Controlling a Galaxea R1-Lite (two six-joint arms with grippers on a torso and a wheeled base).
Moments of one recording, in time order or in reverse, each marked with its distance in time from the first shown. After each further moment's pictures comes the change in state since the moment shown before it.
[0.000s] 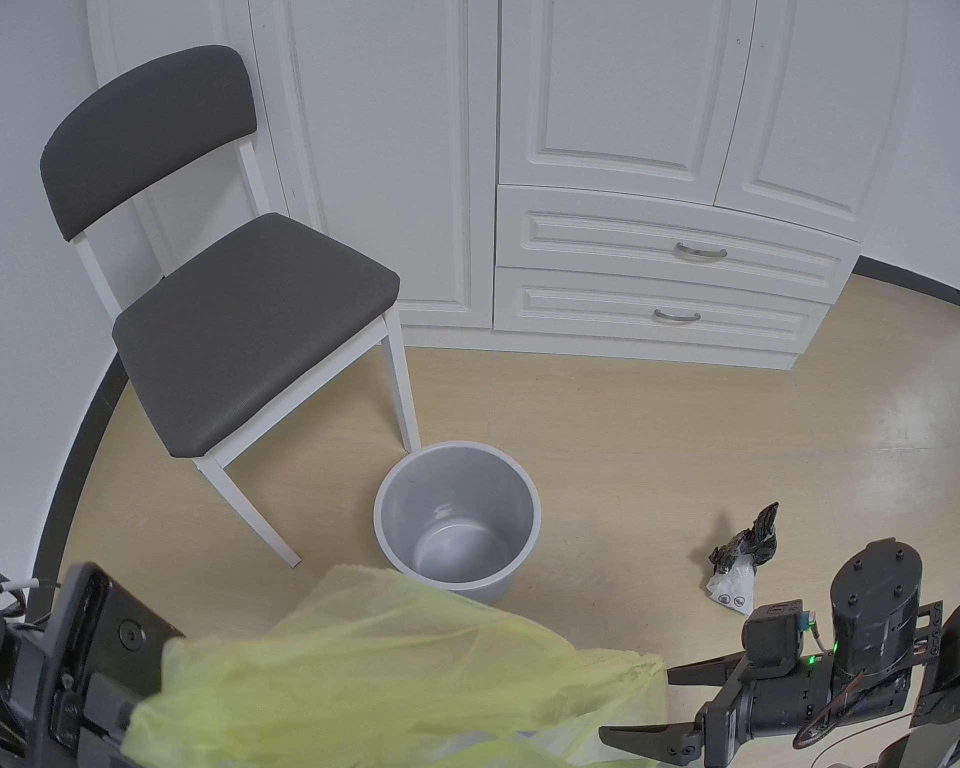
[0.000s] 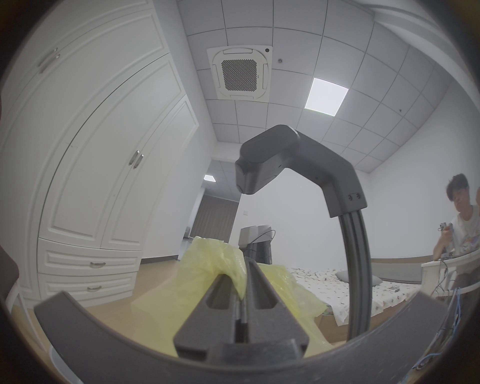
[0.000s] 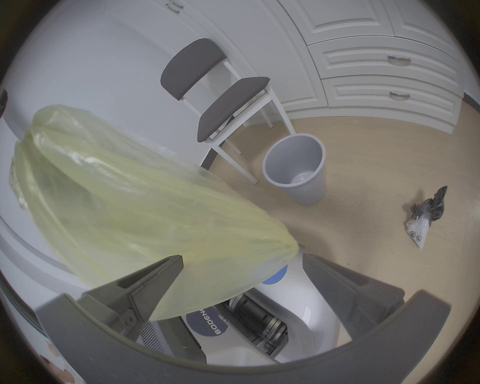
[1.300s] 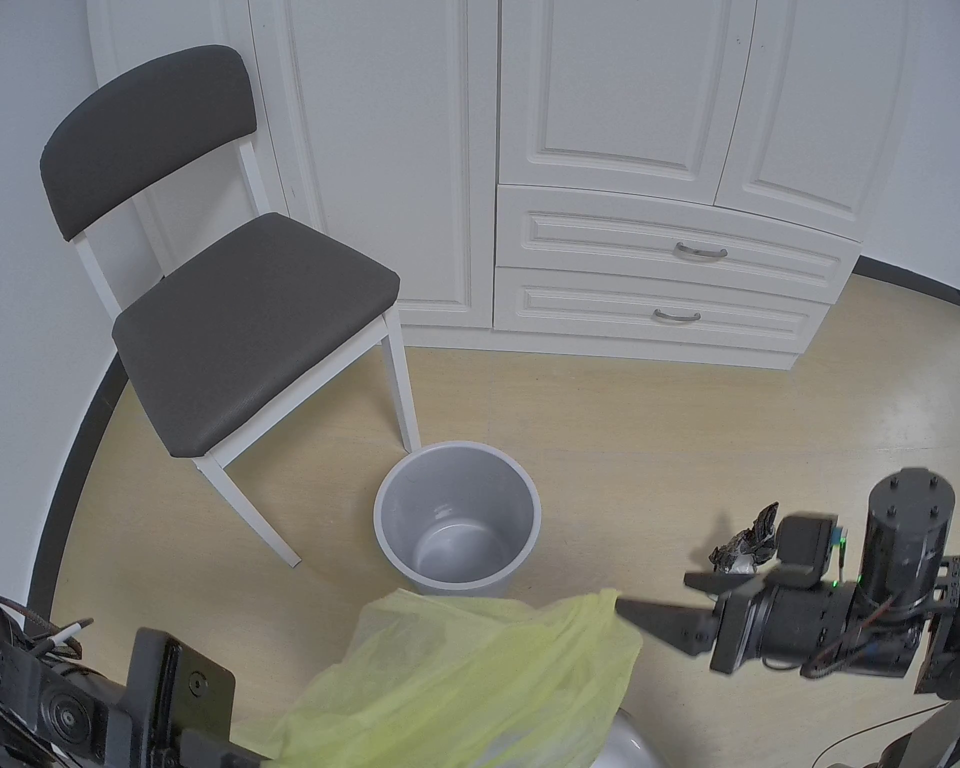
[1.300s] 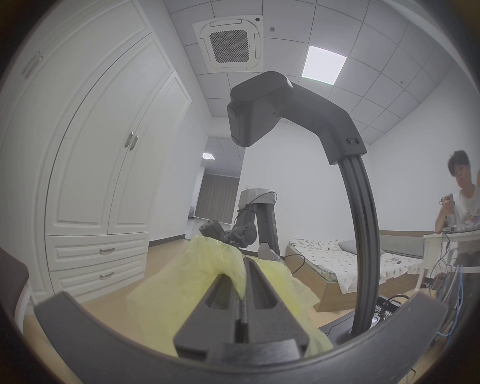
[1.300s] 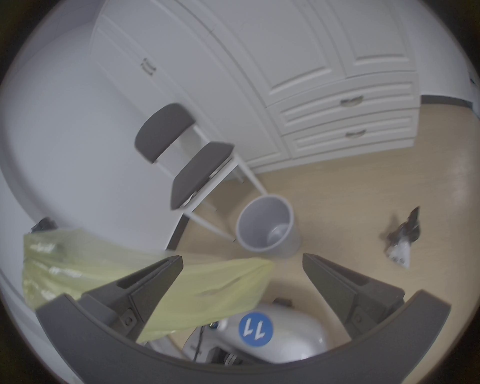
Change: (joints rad) left arm 0.003 0.010 0.059 0.163 -0.007 0.218; right arm -0.110 -0.001 -0.082 -0.135 -0.143 0.060
